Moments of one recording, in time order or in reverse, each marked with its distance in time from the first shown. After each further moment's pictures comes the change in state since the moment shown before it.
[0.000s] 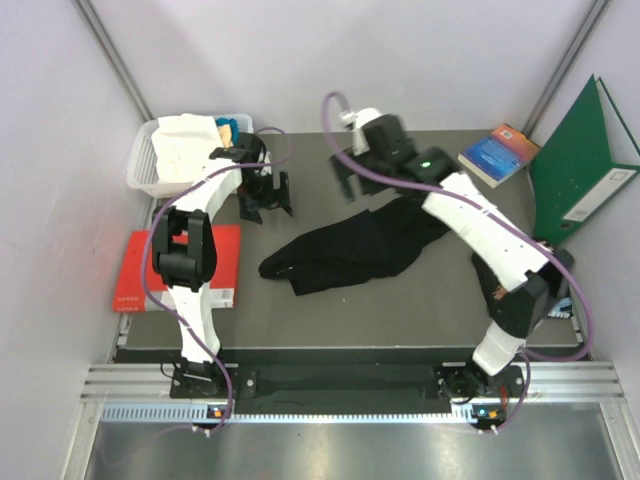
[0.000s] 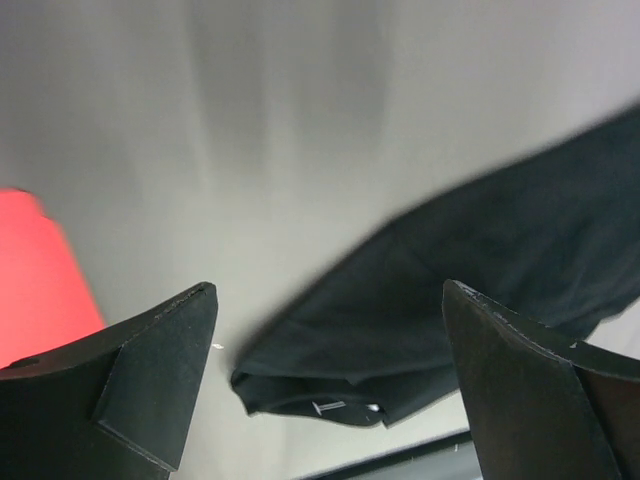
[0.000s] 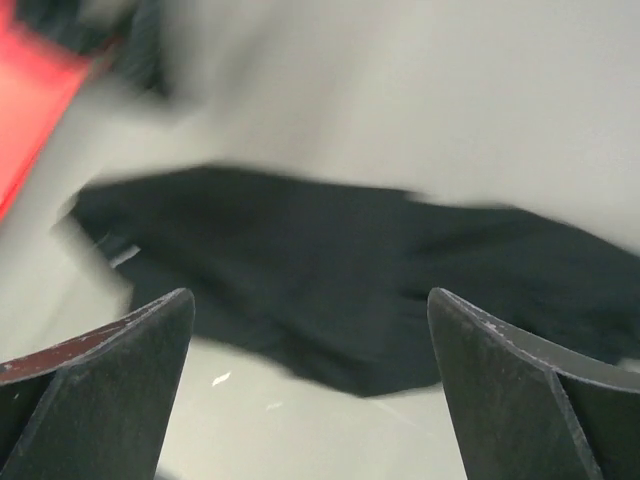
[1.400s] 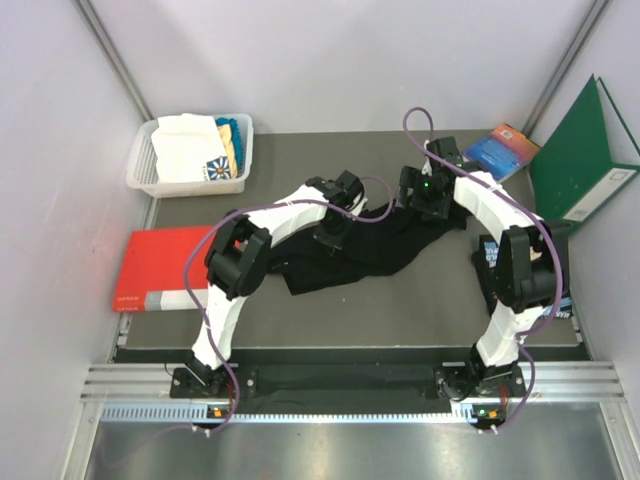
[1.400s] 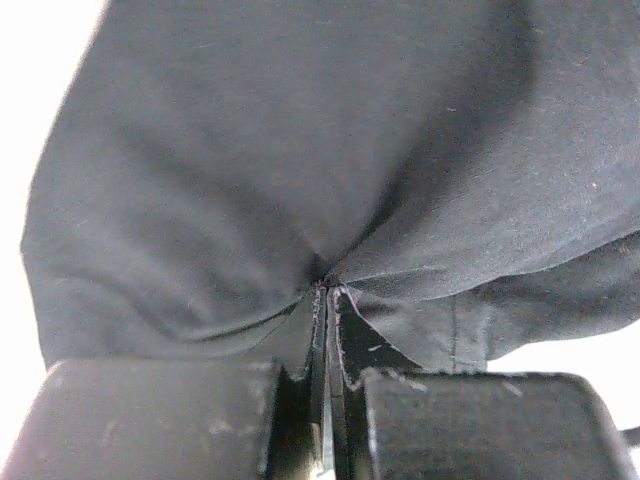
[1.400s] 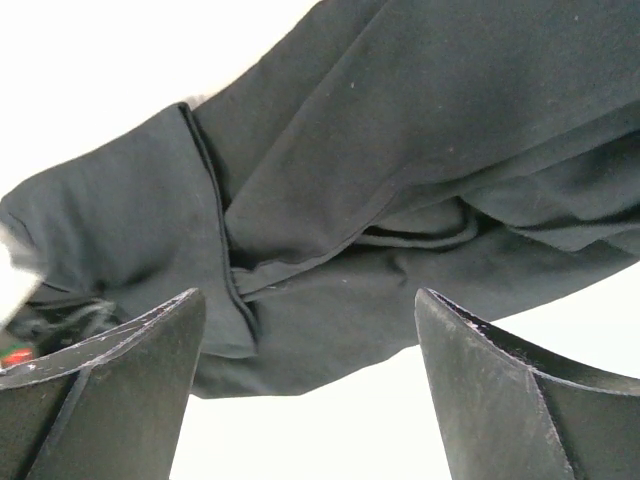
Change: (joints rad) left arm -0.507 0.139 0.023 -0.007 -0.204 0.212; right arm -0.544 0.064 -0.431 0.181 -0.289 0.314
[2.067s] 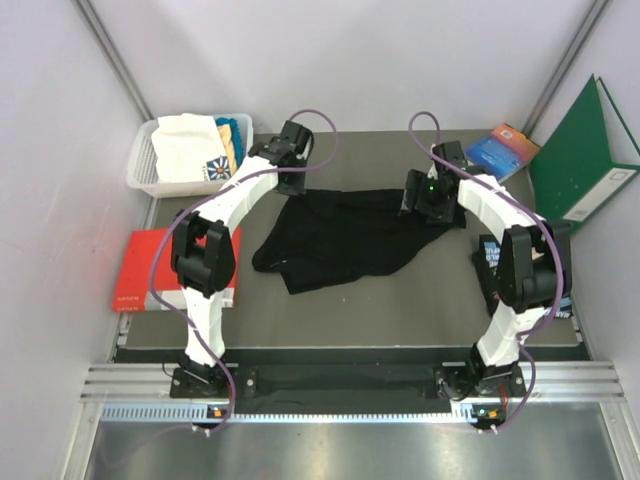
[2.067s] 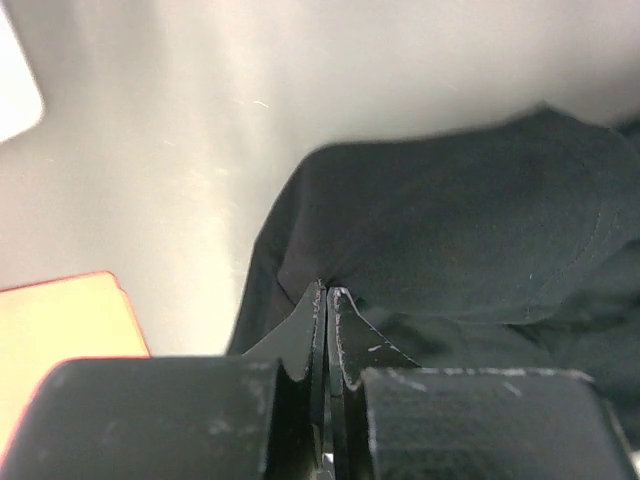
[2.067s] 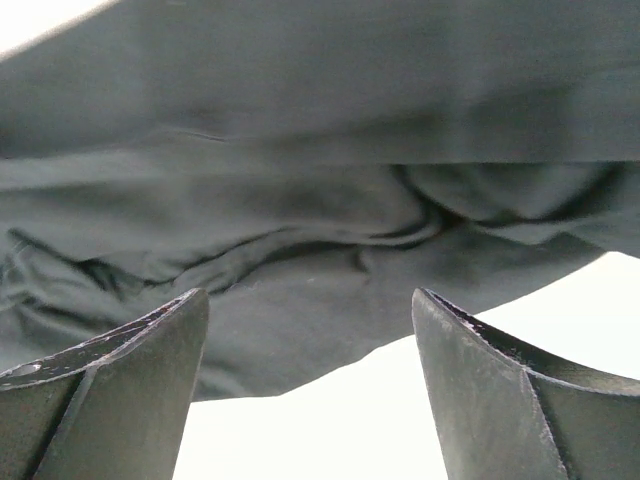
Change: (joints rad) left arm 0.235 -0.158 0.085 0.103 -0.226 -0.122; right arm -0.027 -0.008 -0.051 0.029 0.000 0.001
